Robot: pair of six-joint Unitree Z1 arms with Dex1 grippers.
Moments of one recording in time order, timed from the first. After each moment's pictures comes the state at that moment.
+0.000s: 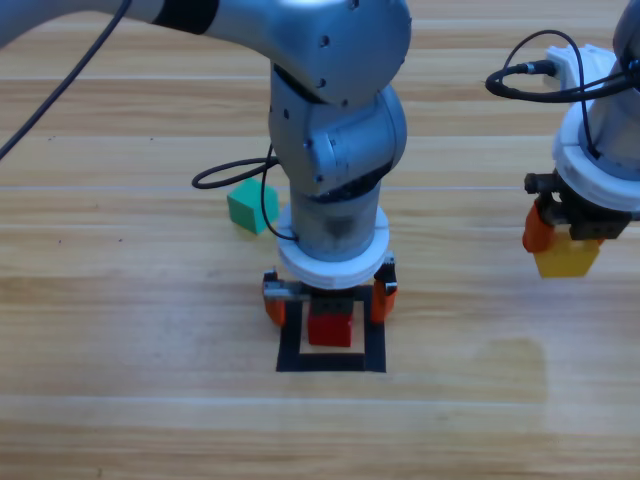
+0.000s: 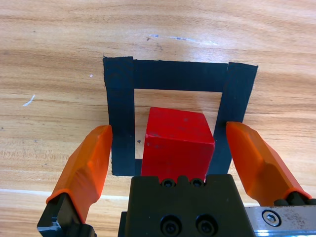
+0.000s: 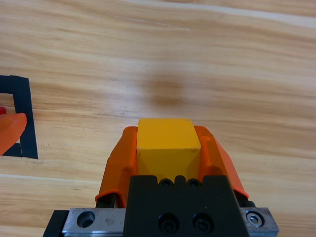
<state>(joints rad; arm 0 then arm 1) -0.90 2.33 -1.85 1.03 0.13 -1.04 0.72 1.96 -1.39 0.81 -0.12 0.60</state>
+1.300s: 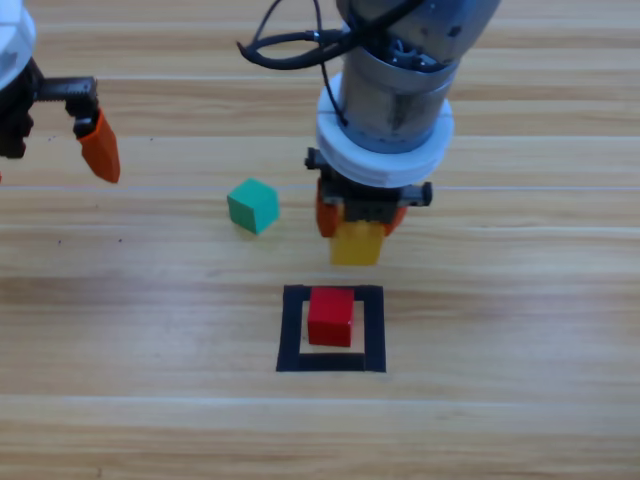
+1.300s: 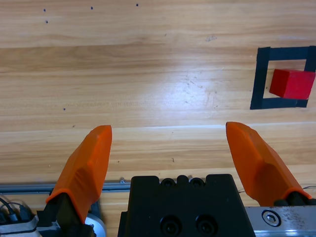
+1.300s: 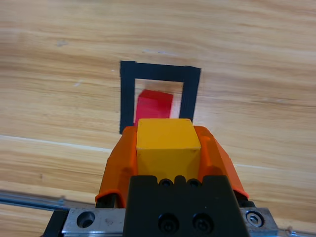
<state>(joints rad) -0.57 1.67 -1.54 1.20 0.13 -0.63 1.00 2.30 -2.16 1.22 -0.11 0.91</state>
